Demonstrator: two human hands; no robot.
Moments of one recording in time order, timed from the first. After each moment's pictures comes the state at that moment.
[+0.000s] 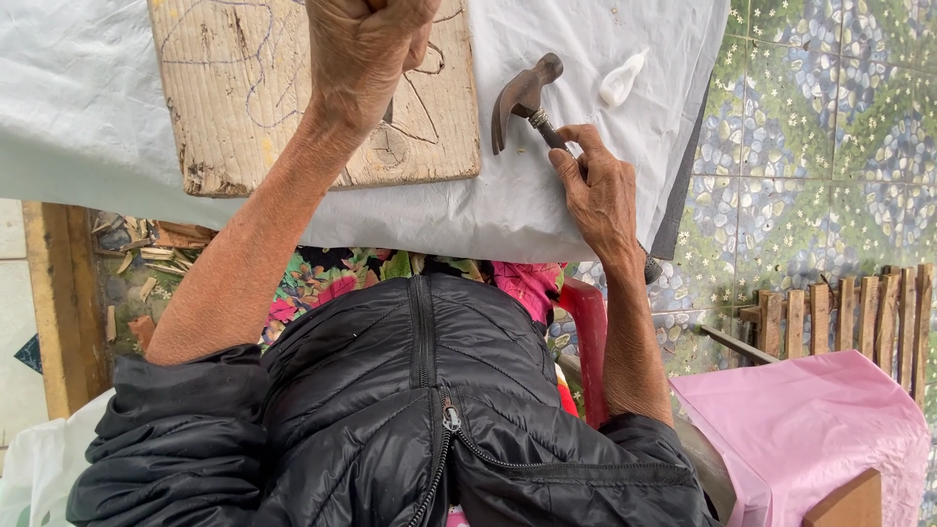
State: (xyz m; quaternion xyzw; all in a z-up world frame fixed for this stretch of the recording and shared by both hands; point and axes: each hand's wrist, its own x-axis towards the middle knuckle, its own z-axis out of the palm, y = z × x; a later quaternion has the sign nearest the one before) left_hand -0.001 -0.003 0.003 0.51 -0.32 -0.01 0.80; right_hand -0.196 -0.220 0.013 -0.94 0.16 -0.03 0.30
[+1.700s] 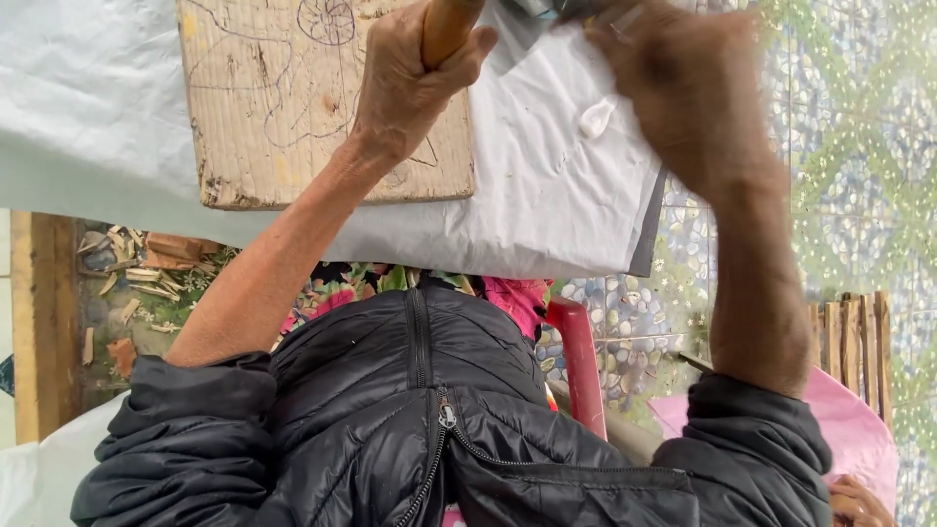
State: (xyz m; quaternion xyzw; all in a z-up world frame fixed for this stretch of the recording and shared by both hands) left_hand -0.011 -0.025 0.020 0.59 -0.36 0.10 0.72; right_hand -0.131 -0.206 0.195 -0.90 -0.23 -0.22 0.31
